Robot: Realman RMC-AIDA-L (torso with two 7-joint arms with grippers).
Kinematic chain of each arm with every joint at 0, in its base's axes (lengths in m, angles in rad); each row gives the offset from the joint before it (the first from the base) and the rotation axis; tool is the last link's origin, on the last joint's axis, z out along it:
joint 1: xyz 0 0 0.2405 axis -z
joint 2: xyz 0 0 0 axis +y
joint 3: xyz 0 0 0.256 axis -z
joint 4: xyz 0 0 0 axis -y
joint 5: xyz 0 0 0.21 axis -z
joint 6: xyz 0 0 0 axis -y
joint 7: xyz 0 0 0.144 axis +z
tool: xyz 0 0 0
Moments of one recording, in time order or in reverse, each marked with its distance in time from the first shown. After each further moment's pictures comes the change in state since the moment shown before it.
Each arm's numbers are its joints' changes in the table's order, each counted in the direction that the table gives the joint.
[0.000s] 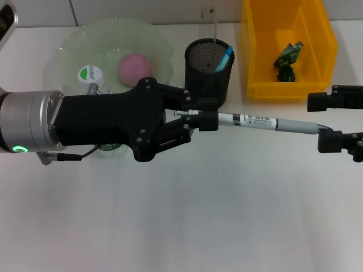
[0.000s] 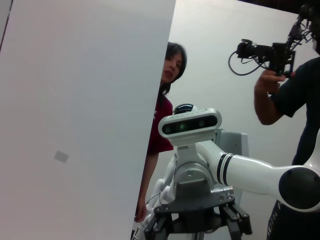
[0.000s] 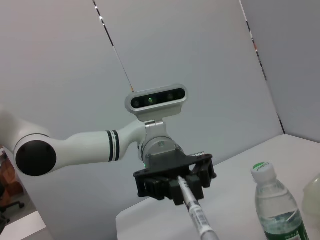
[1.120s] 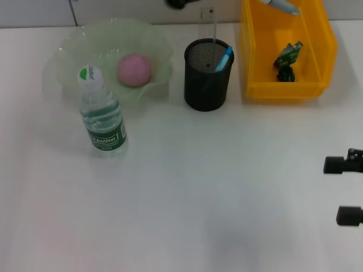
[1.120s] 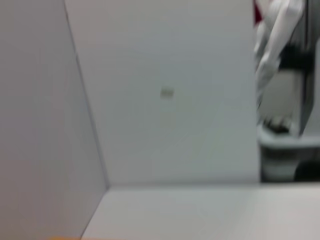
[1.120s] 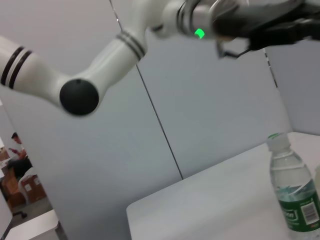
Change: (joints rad) left arm 0.316 -0.013 0.203 -0.597 -0.536 0.208 -0.501; right arm 0.170 0.000 0.018 -0.169 0.038 0.036 -0.315
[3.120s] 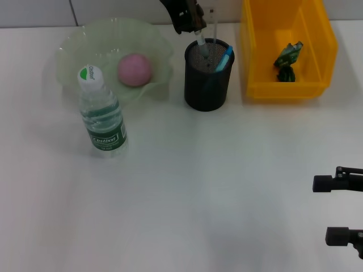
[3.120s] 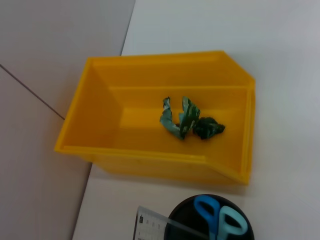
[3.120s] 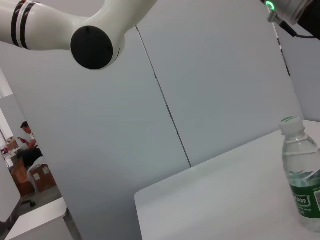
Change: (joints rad) left arm 0.322 -0.013 -0.245 0.159 -0.703 0.111 -0.239; right arm 0.009 0.023 0.017 -0.017 0.058 -0.002 -0.069
